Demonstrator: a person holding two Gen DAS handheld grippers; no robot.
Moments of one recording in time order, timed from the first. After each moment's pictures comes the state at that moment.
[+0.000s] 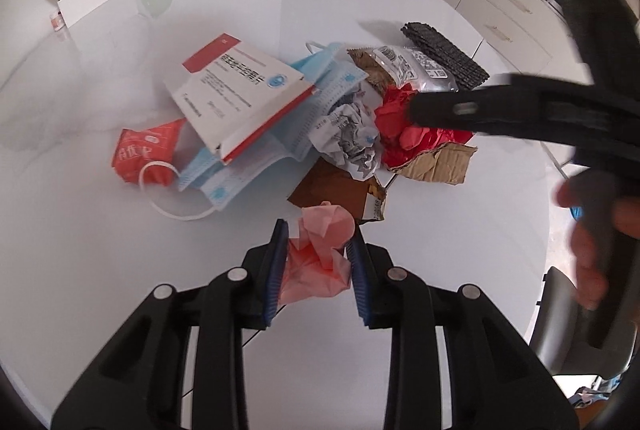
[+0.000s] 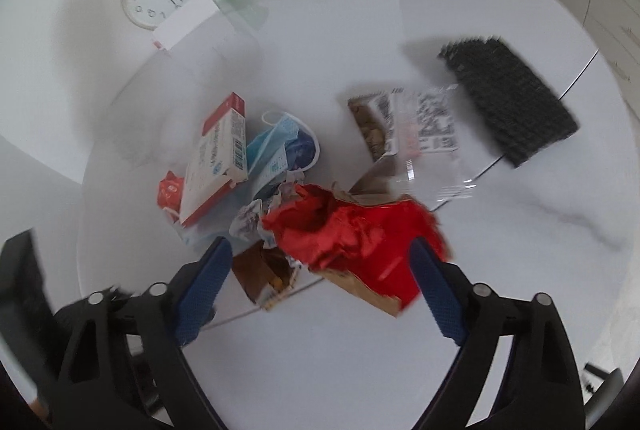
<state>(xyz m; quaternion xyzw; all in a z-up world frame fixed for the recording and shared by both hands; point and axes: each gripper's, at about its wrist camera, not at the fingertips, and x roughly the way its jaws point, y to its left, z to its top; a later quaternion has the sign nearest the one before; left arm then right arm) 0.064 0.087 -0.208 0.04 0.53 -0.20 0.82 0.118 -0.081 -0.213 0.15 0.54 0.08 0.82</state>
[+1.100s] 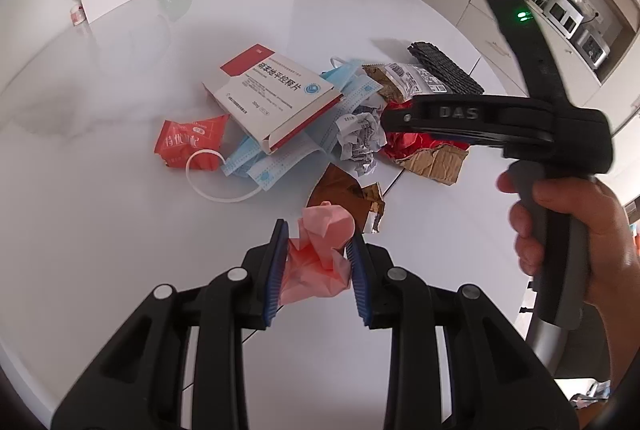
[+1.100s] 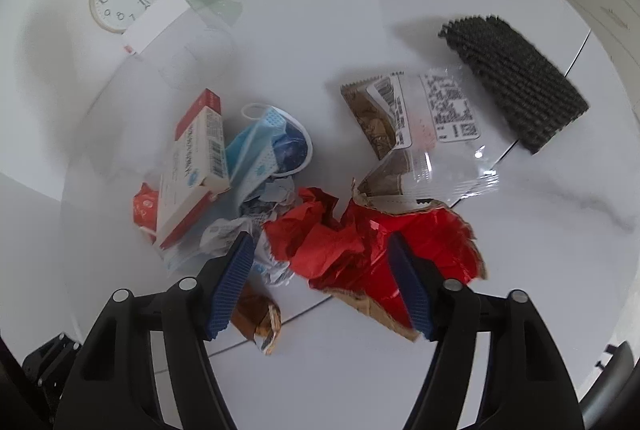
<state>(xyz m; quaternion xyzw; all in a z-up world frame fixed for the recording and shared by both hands) 0.047 0.122 -0.185 0.02 0.51 -0.20 0.83 0.130 -0.069 -0.232 0.17 0.55 0.03 0.82</state>
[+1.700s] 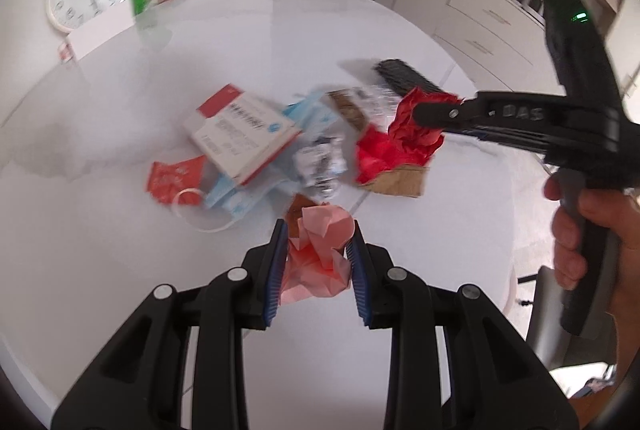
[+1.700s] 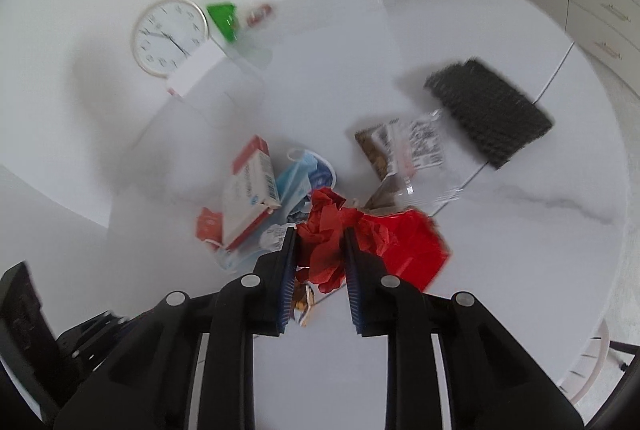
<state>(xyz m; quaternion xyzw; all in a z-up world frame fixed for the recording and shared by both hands) 0.034 0.094 -0.146 0.05 0.48 -0.23 0.84 0.074 -0.106 -0.153 0.21 0.47 0.07 0.85</state>
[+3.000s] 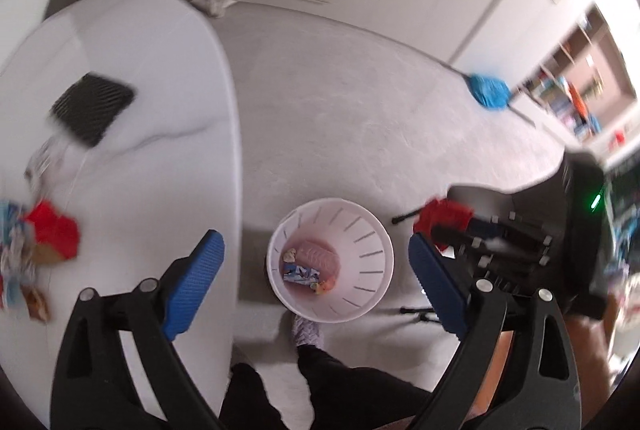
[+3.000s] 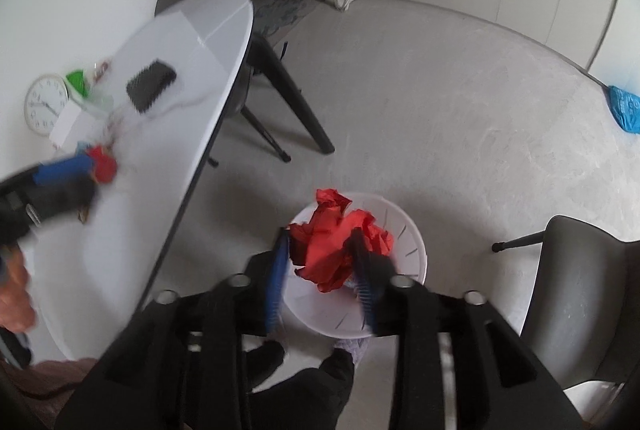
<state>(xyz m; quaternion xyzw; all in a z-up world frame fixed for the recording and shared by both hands) -0.076 -0.228 -0.146 0.15 0.52 -0.41 0.74 -0.219 -0.369 -0.213 0.25 0.49 -0.16 0.82</state>
